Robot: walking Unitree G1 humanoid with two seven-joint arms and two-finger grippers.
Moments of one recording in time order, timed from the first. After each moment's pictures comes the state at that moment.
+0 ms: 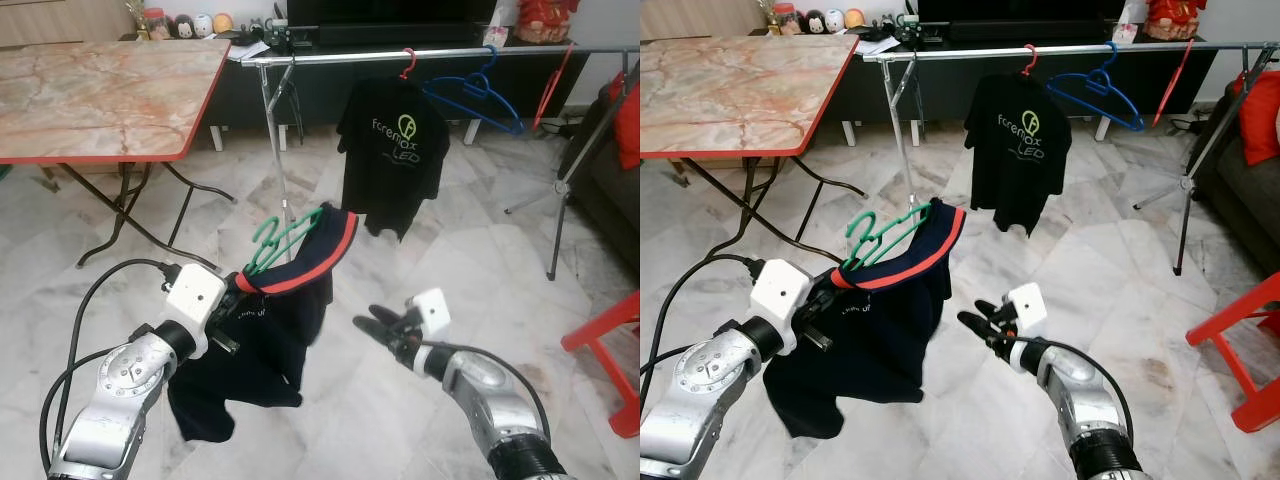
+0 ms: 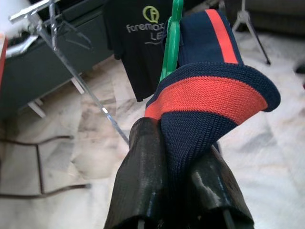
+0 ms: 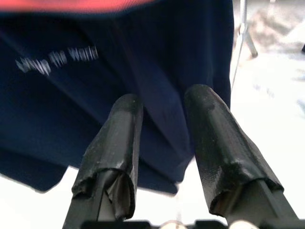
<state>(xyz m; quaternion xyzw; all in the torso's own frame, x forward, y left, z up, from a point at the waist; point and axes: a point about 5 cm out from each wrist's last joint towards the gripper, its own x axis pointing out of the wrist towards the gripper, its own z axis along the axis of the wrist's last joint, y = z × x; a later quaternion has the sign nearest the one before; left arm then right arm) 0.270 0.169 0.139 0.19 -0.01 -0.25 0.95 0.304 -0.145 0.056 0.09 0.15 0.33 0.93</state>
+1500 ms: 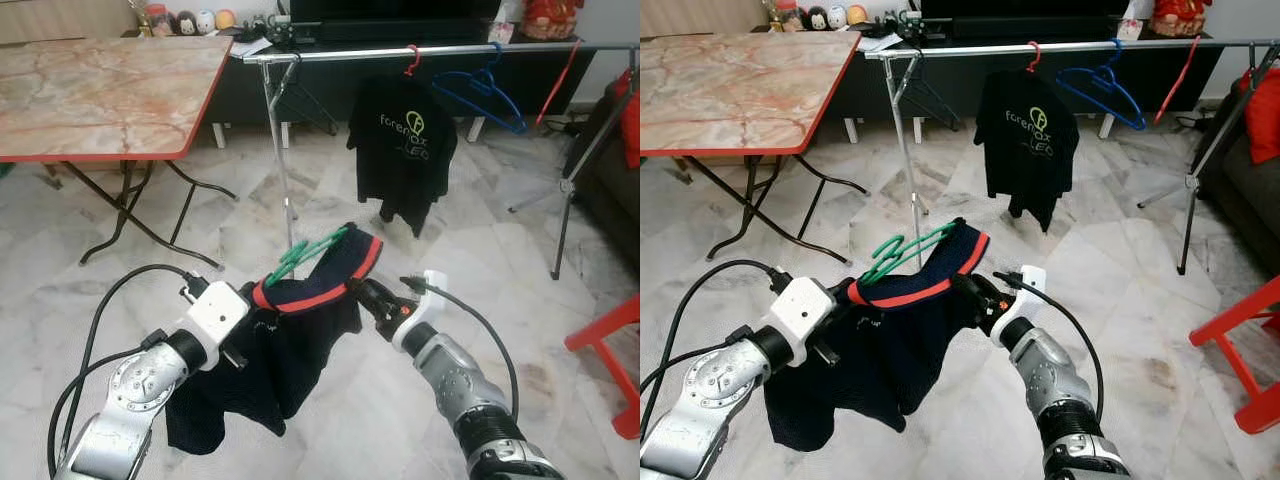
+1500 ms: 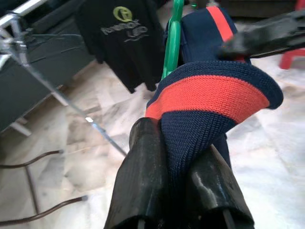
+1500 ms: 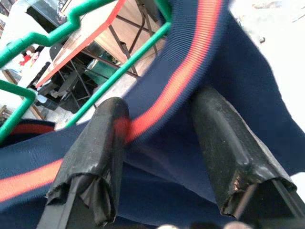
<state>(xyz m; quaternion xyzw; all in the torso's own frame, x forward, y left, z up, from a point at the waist) 0.257 0.152 0.135 0.23 -0.02 -0.31 0.92 0.323 -0.124 0.054 0.32 0.14 0.25 0.90</state>
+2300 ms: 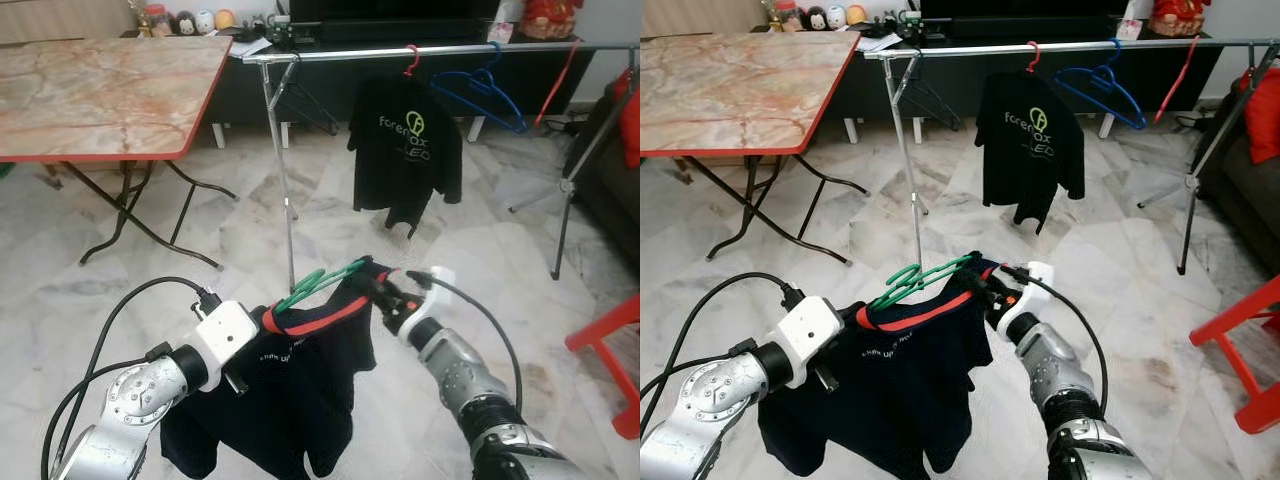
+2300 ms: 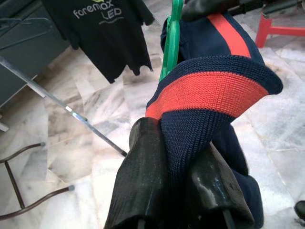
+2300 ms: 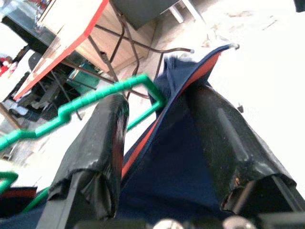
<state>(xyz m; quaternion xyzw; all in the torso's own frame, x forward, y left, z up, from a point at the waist) 0.242 0.155 0.129 0.25 0.03 -0.35 0.90 0.334 -0.138 0.057 0.31 0.14 0.20 0.92</state>
